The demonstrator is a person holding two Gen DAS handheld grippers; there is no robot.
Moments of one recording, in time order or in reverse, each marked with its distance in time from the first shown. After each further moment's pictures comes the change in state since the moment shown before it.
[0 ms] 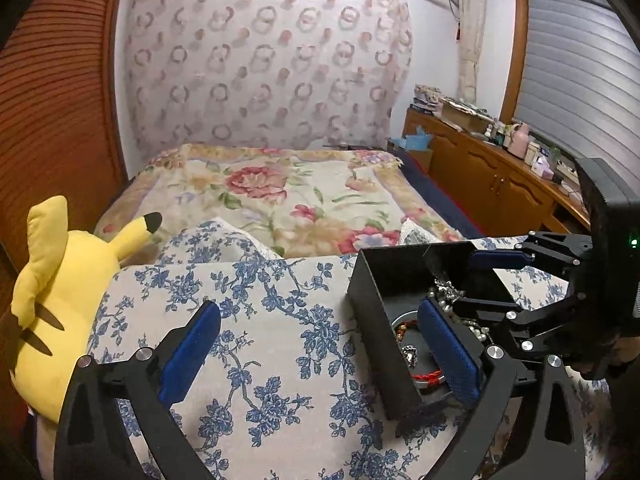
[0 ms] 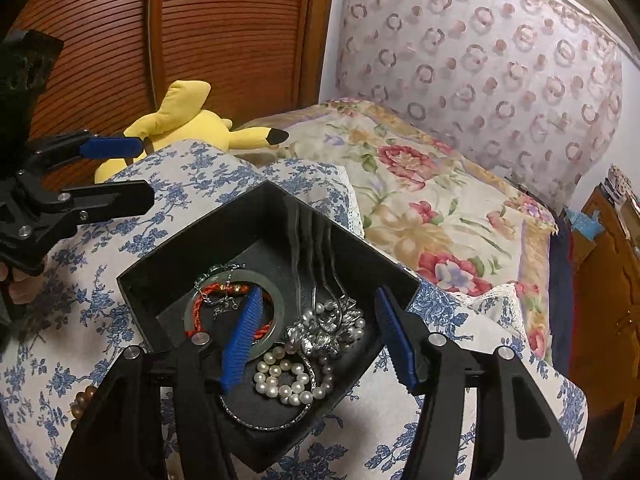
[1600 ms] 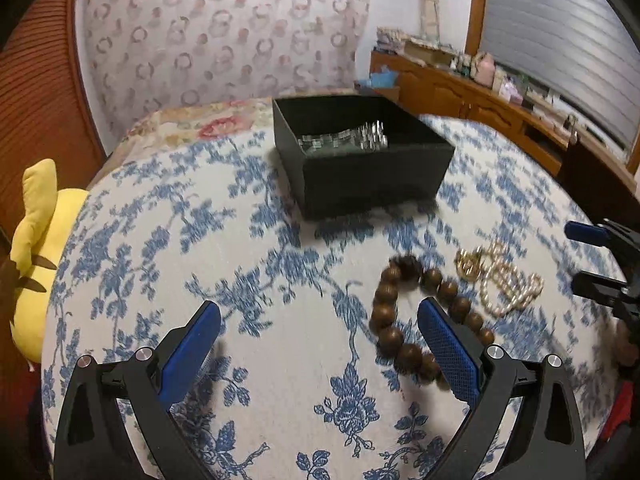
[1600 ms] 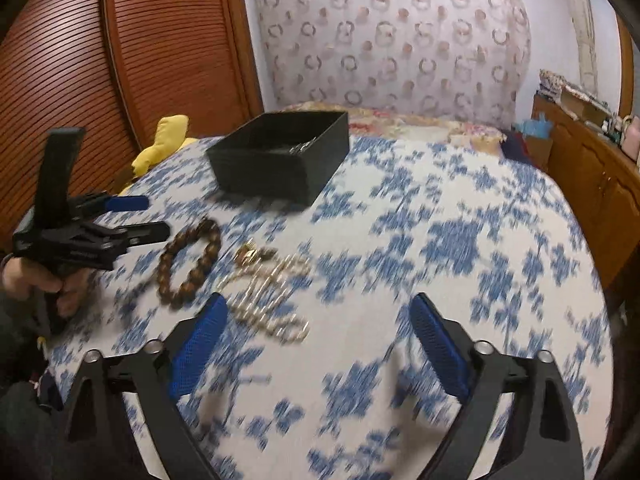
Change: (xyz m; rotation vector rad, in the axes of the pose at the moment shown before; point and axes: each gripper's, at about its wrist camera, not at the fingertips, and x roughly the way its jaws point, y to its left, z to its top) left arm -0.043 -0.054 -0.109 0.139 0.195 -0.043; right arm -0.135 0.049 -0.187 0.355 -0.071 -0.029
